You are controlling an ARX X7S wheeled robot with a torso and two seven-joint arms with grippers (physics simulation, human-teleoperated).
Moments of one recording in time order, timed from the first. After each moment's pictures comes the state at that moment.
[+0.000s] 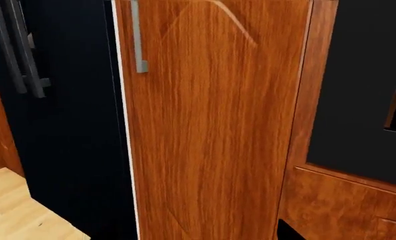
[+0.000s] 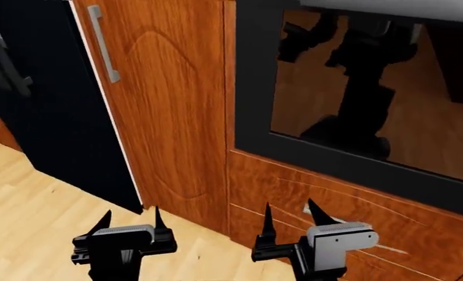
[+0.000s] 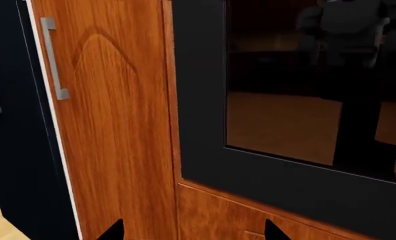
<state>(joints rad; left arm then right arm) -0.03 -0.11 0.05 -0.03 -0.12 -0.01 -0.16 0.01 0.11 -0.20 -0.13 0.13 0.06 0.08</state>
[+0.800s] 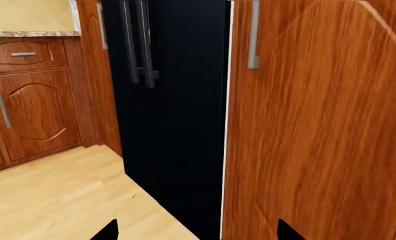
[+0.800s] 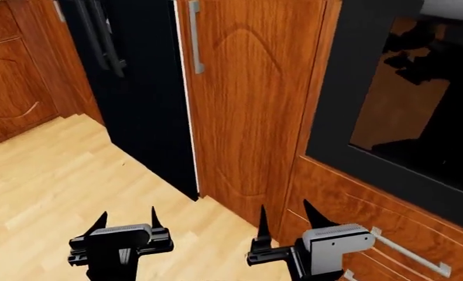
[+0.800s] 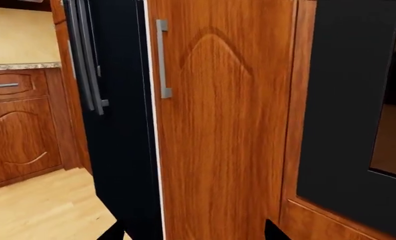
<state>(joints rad) -0.04 -0.14 0.07 -0.05 -0.15 0.00 -0.20 0.00 0.14 -0.25 -0.15 0.16 0.04 0.10</state>
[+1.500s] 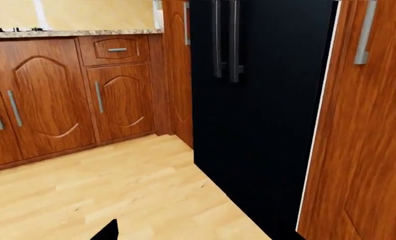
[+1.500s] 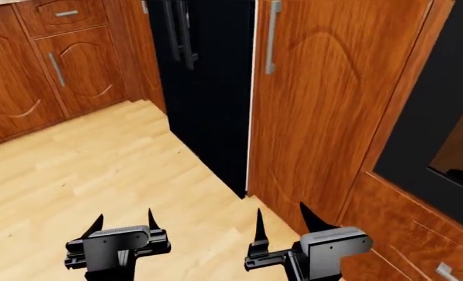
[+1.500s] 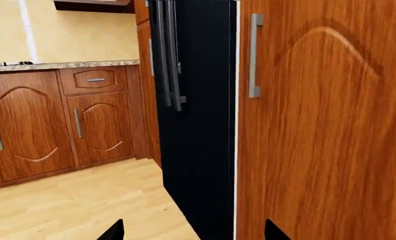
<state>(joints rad) -0.04 -0.16 0.09 -0.06 -0.15 0.00 -0.25 -0.01 0.17 -0.29 -0.15 0.18 0.02 0.11</state>
